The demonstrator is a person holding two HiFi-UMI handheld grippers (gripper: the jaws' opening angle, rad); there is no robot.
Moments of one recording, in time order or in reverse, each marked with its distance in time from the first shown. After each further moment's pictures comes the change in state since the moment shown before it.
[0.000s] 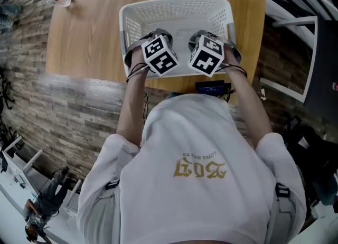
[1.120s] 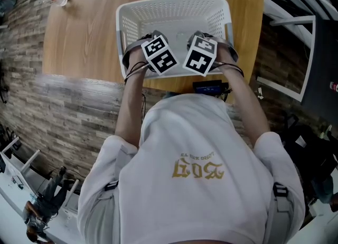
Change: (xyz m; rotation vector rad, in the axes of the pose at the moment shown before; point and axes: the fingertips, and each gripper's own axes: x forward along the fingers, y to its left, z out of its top) left arm 0.015 -0.008 -0.018 0.009 0.106 -0.039; right arm 0.012 0.006 -0.013 -0.047 0.110 0.027
